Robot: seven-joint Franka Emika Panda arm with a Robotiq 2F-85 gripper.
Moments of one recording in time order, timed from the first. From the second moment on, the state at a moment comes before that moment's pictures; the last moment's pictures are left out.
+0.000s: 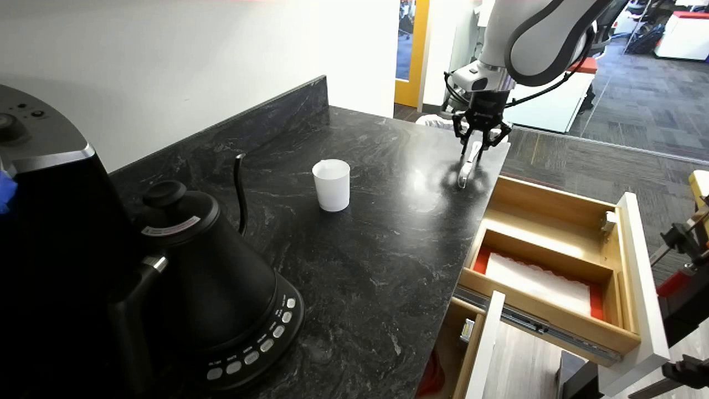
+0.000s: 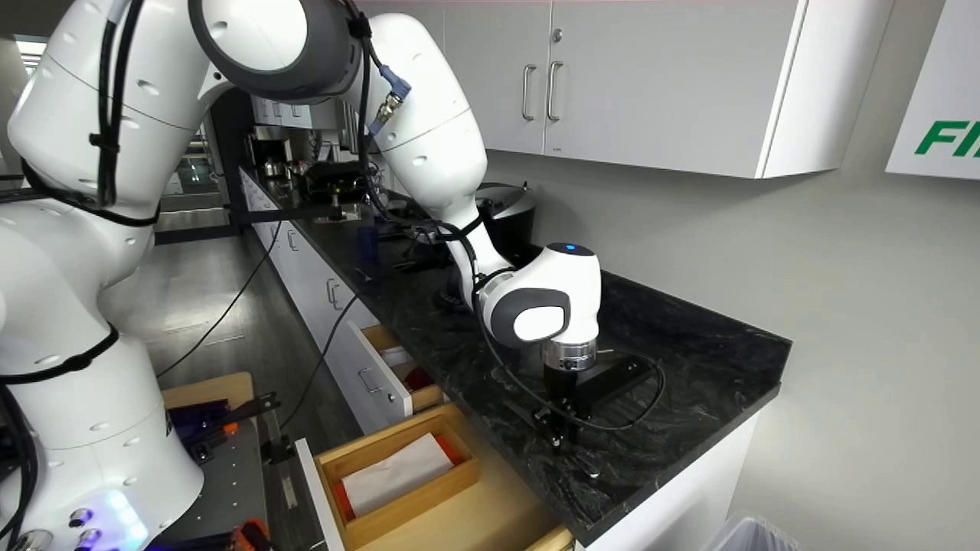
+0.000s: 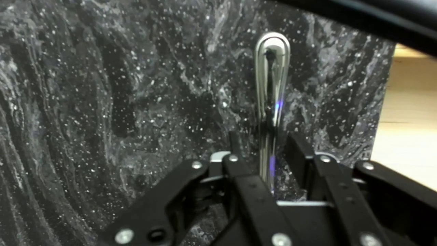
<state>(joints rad) -0.34 0.64 0.03 -2.03 -0.13 2.75 -1.83</state>
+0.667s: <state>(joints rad) -0.37 0.64 0.06 -2.03 -0.09 2.74 -1.84</state>
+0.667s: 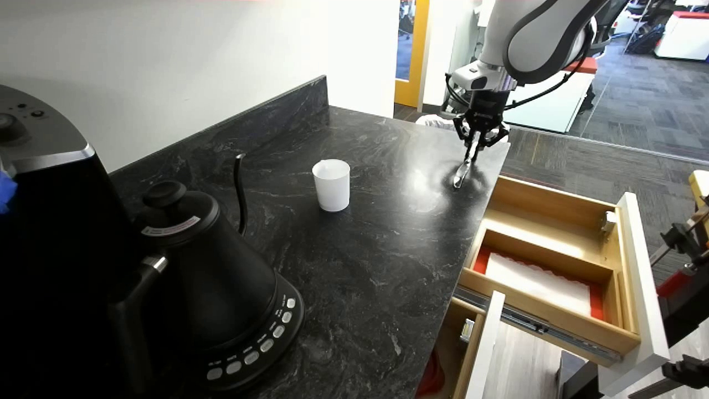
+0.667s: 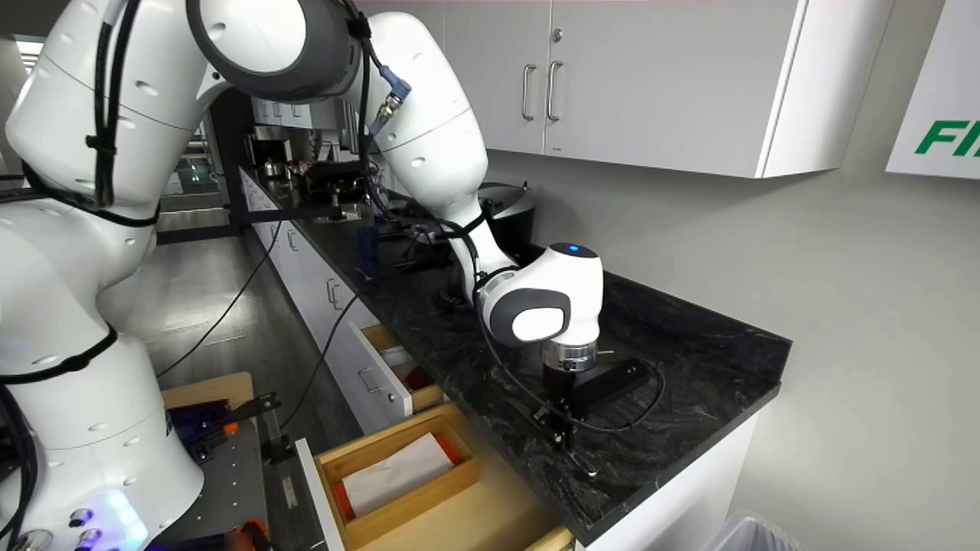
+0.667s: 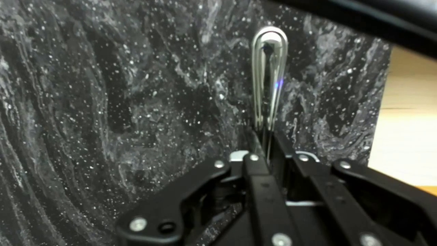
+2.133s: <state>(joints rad) -0.31 0.25 -0.01 -2.13 0.00 2.48 -1.73</state>
